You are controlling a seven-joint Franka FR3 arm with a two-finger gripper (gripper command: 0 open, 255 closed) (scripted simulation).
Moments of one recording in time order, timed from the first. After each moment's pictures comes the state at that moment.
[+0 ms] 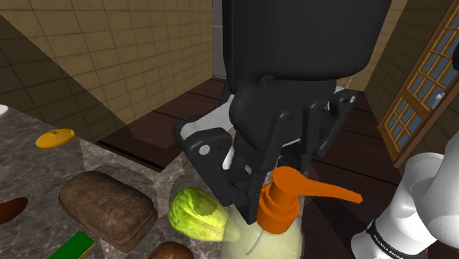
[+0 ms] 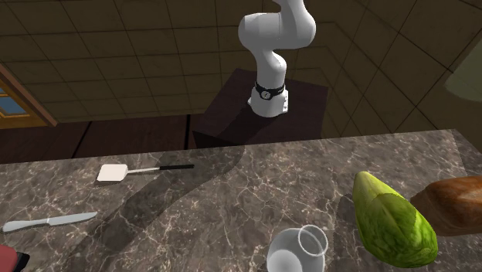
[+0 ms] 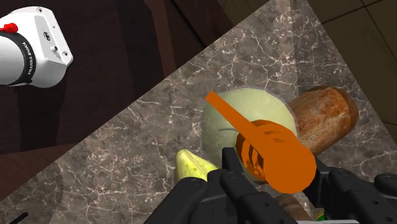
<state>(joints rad) 0.36 -0.01 0.82 -1.37 0.07 1.33 1.35</state>
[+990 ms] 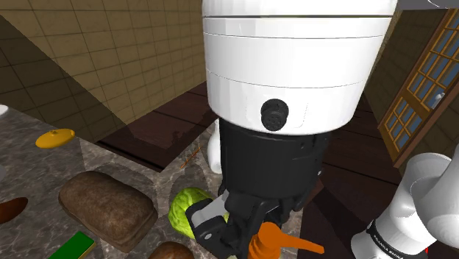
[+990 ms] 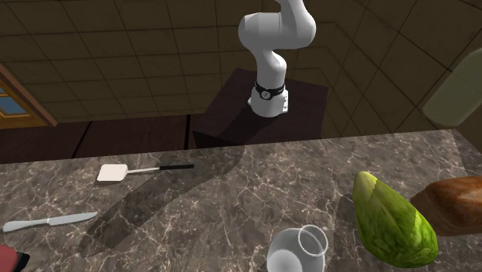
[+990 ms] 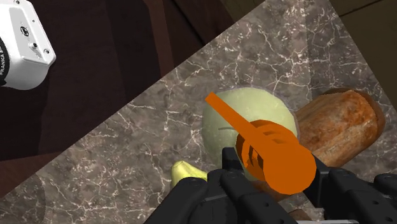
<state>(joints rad) 0.35 -0.14 0.78 -1.68 0.15 1.54 1.28</state>
